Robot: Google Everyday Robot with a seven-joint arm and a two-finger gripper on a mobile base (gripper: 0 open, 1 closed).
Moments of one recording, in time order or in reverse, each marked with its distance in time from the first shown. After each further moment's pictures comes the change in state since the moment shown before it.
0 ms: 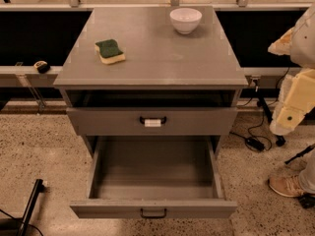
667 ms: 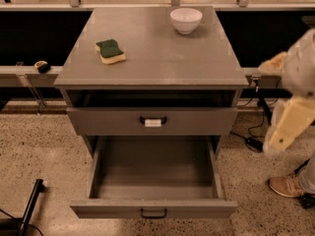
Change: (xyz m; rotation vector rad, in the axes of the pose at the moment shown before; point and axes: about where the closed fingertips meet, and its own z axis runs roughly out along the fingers) arm 0.005 0.015 0.036 -0.007 -0.067 -0.047
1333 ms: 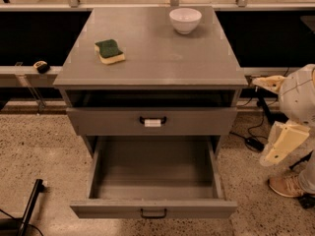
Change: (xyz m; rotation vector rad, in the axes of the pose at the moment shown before) arm 0.022 0.003 0.046 0.077 -0.111 -0.106
